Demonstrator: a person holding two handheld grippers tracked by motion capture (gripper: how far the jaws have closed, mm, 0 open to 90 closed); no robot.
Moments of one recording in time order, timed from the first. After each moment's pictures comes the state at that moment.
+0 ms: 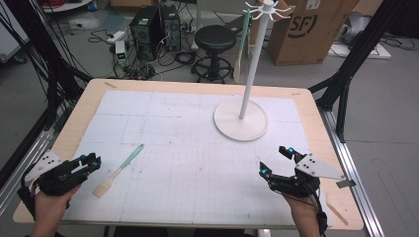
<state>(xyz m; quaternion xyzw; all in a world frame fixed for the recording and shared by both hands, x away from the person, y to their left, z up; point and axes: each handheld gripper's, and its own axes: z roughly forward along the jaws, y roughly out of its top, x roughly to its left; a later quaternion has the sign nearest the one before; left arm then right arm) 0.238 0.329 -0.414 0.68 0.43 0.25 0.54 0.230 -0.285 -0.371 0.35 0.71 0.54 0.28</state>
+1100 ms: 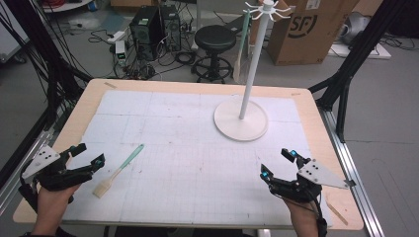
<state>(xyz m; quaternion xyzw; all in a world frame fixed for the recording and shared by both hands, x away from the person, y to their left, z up) 0.242 0.319 -0.399 0.66 0.43 0.28 0.55 0.217 -0.284 -0.372 0.35 0.69 0.55 0.30</state>
